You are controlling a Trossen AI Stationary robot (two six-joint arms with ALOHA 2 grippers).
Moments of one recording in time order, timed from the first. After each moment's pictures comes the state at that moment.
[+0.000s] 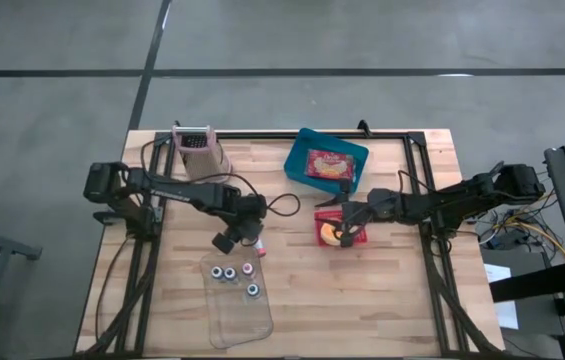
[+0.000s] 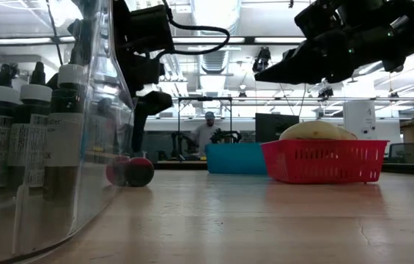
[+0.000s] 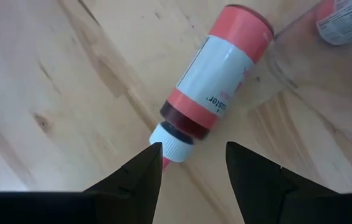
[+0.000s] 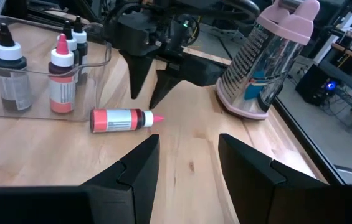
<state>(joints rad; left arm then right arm) 0.02 1.66 1.00 -0.68 0.07 0.66 0.03 1.28 0.42 0.62 0.11 -0.24</state>
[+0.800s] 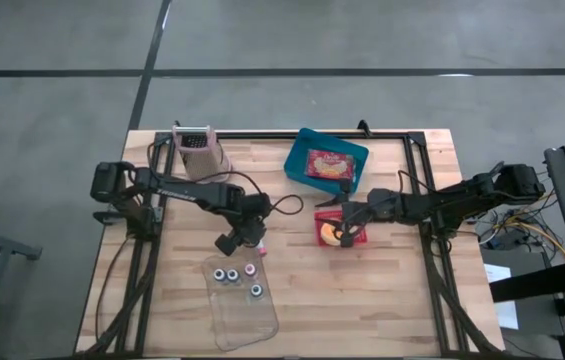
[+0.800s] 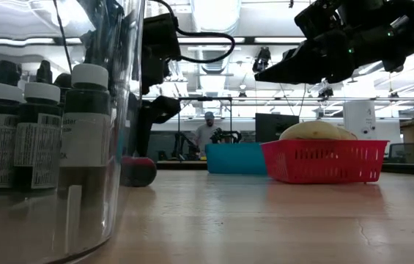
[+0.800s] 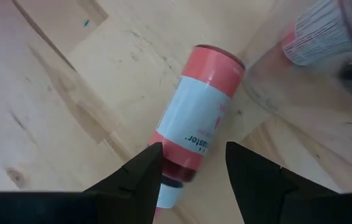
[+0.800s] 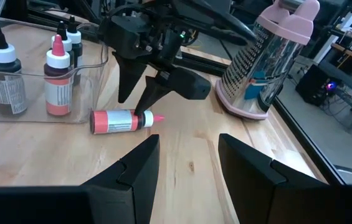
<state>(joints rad) 0.04 1.71 1.00 -0.62 0.22 0.74 0.03 1.28 0.42 0.62 0.11 -0.24</state>
